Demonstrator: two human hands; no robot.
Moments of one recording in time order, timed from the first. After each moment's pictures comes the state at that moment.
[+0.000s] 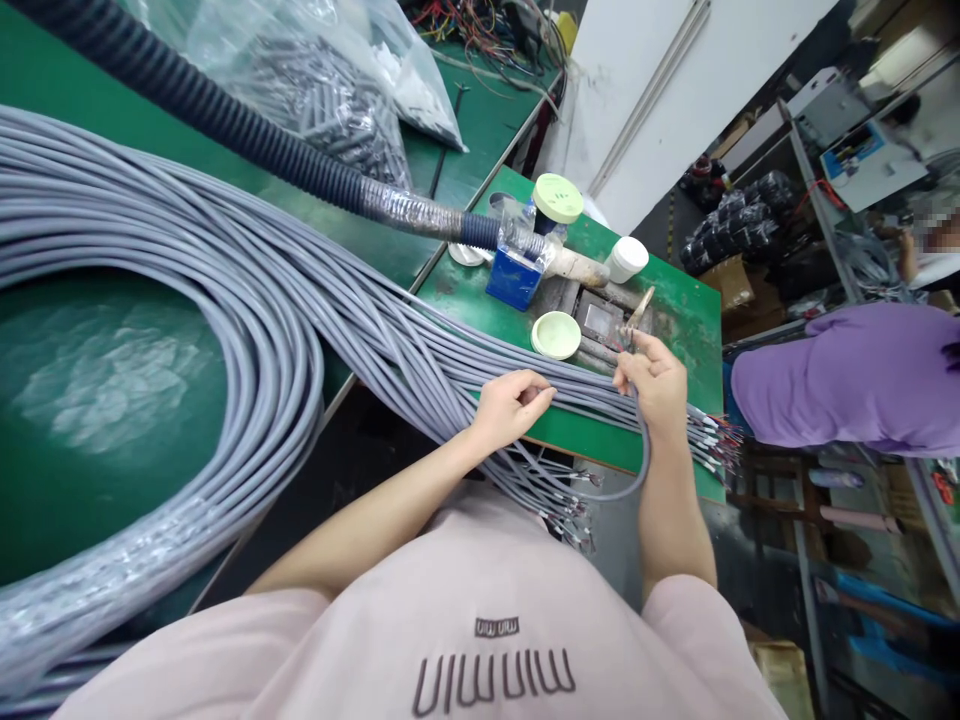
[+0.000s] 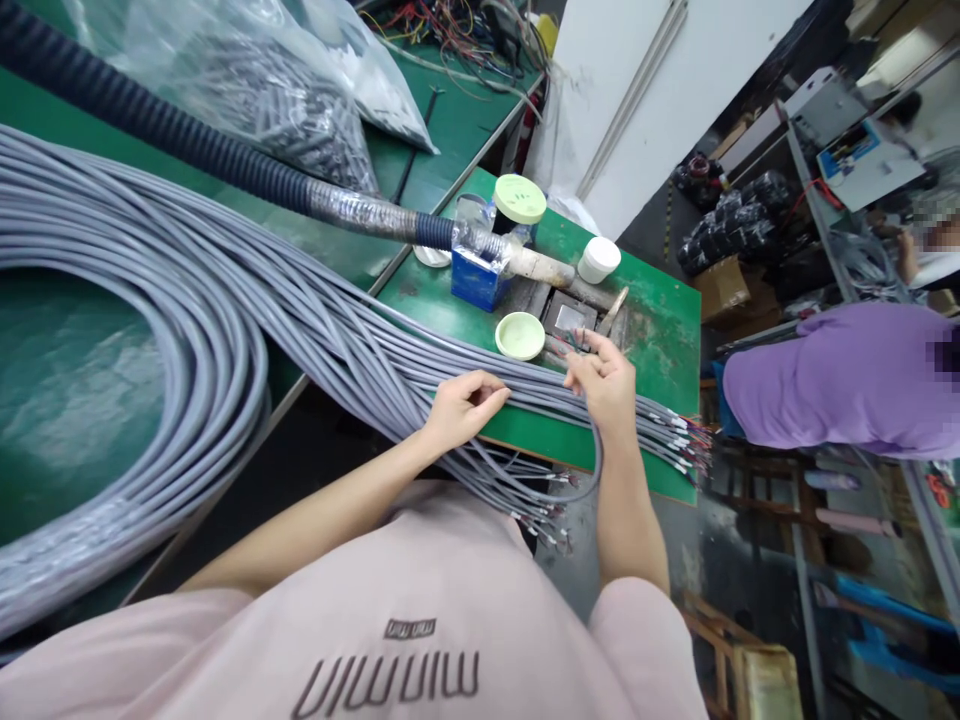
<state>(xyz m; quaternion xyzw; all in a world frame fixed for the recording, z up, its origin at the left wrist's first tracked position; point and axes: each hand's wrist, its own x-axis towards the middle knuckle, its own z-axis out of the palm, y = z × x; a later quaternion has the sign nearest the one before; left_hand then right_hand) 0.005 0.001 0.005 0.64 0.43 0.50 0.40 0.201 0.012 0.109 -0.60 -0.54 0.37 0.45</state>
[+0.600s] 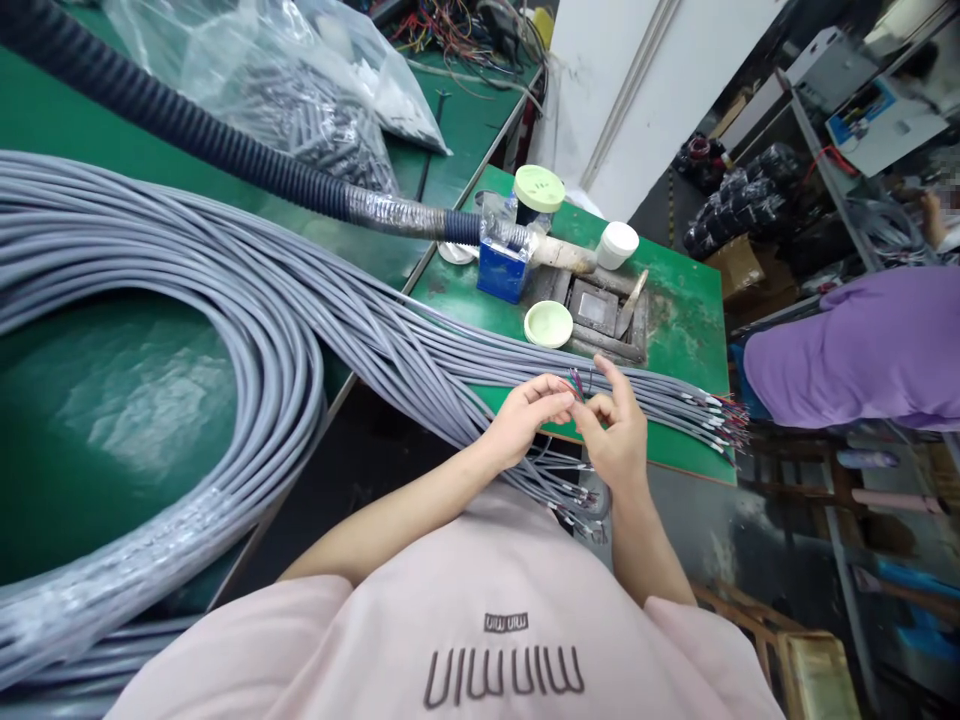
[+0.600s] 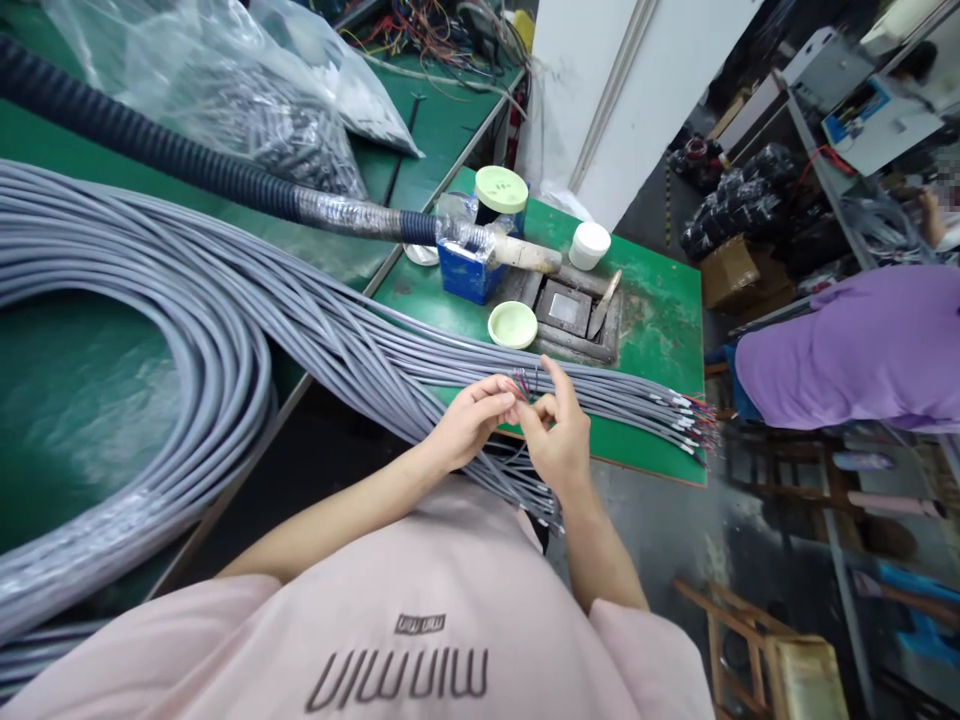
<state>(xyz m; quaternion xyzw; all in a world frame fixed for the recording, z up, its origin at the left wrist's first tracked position) 0.024 -0.031 0.051 0.29 0.27 0.43 0.81 0.148 -0.072 0.096 -0.64 -0.57 0.30 0.42</state>
